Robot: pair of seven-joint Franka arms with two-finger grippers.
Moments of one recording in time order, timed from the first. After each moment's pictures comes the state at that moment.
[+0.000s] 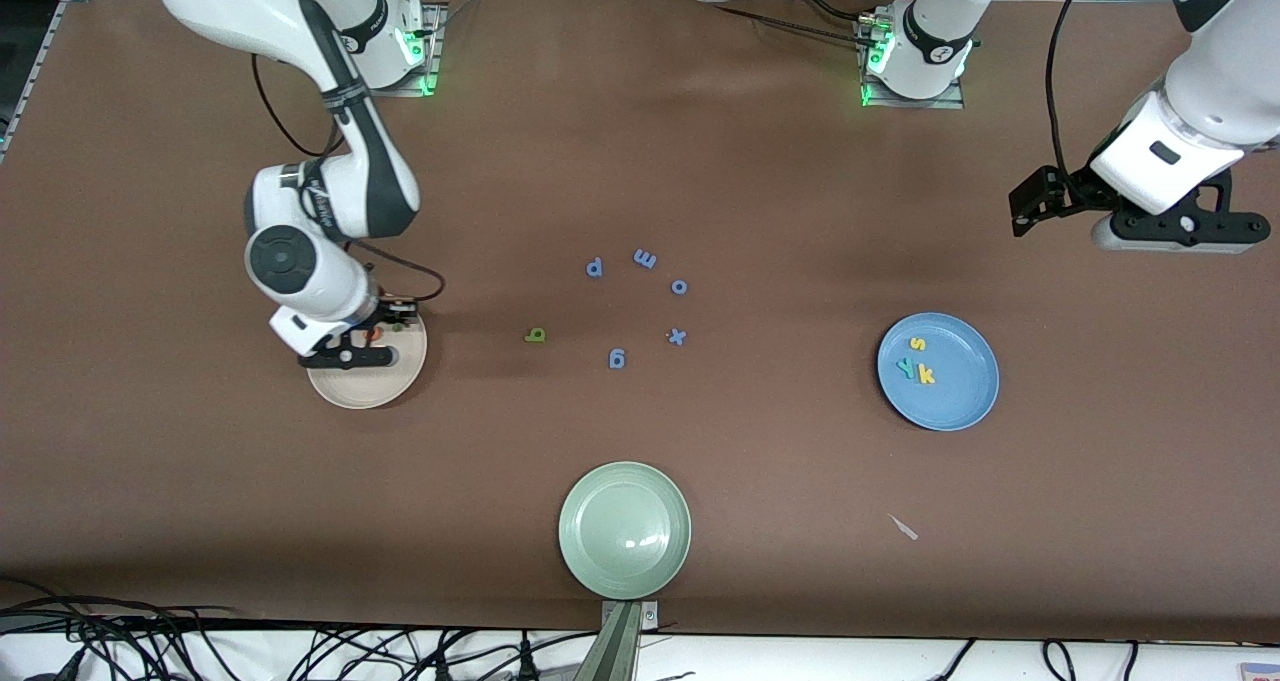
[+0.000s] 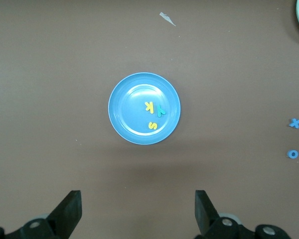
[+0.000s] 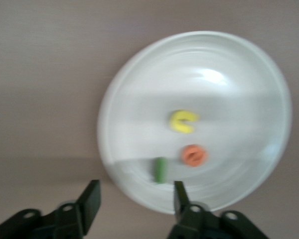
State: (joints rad) left arm 0.00 -0.03 -0.11 -1.73 0.02 1.70 -0.10; right arm 0.48 0.43 -0.19 -1.94 0.03 2.25 0.26
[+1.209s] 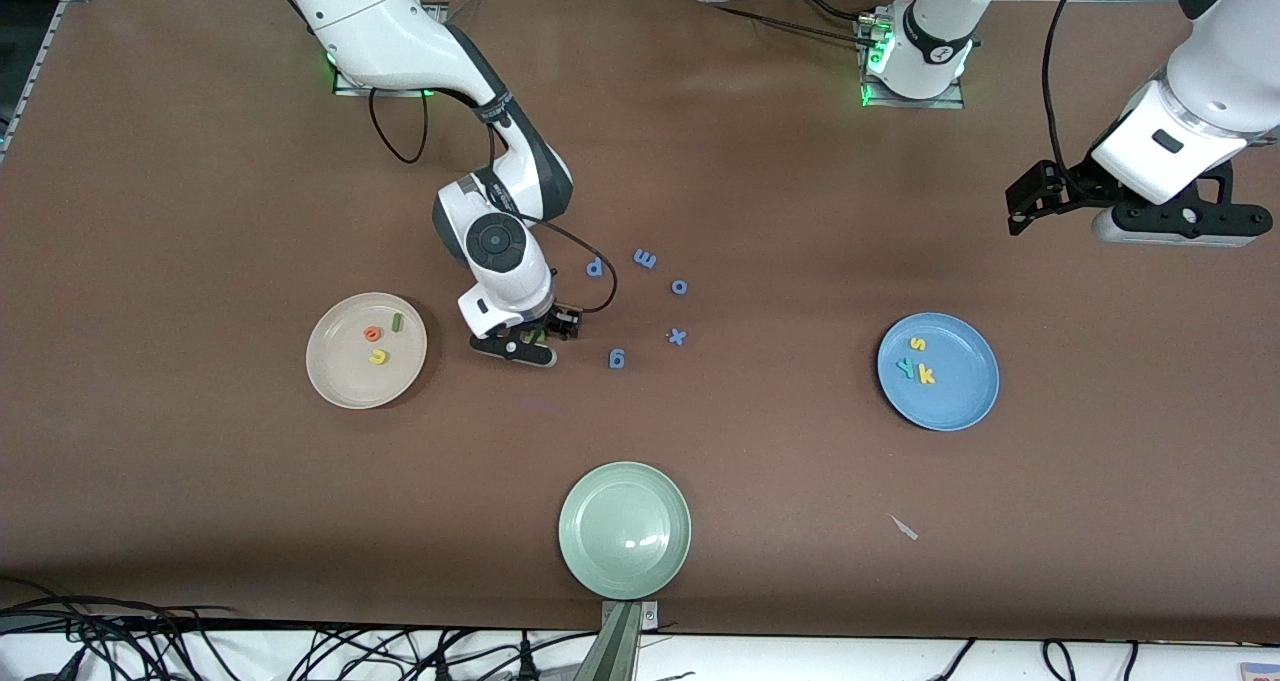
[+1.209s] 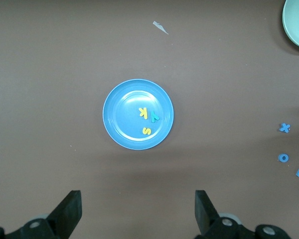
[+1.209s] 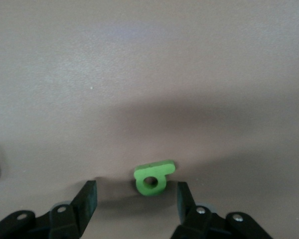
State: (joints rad) left arm -0.01 -0.03 -0.11 -1.72 0.01 1.72 -0.10; right arm 0.61 0.69 -0.04 -1.75 0.02 2.44 0.78
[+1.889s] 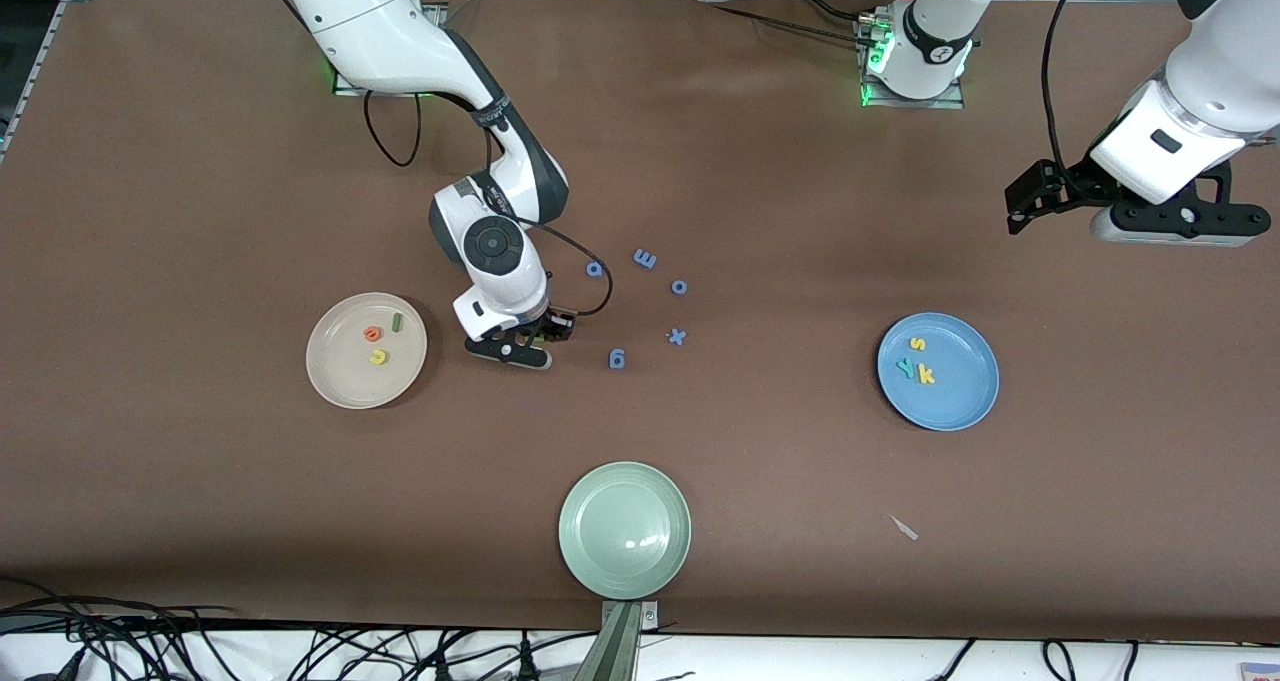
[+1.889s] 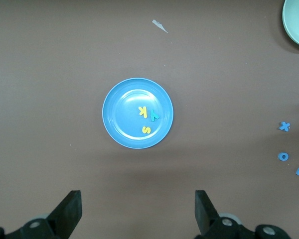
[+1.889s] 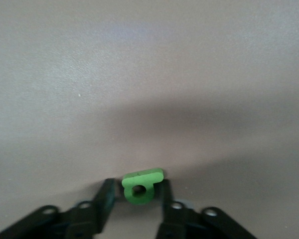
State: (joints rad) left arm -0.01 -0.03 -0.12 -1.72 0.01 1.72 -0.10; right arm 0.61 0.69 -0.05 -1.75 0.00 2.45 0.78
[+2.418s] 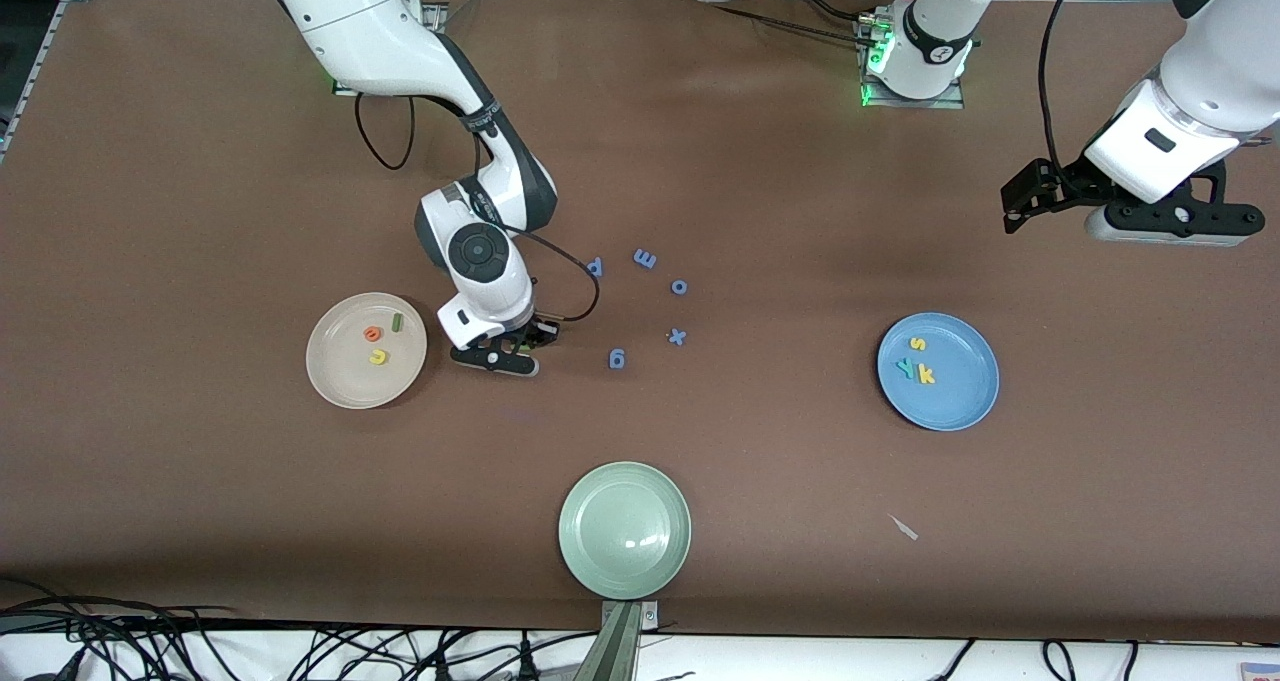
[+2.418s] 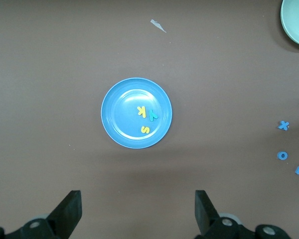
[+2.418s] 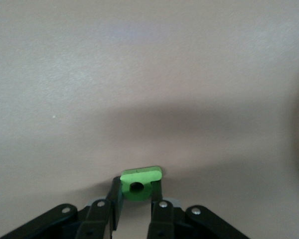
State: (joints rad) left arm -0.01 -0.03 -0.12 -1.72 0.01 1.72 -0.10; right arm 0.61 0.68 -0.09 -1.75 -0.01 2.41 0.69
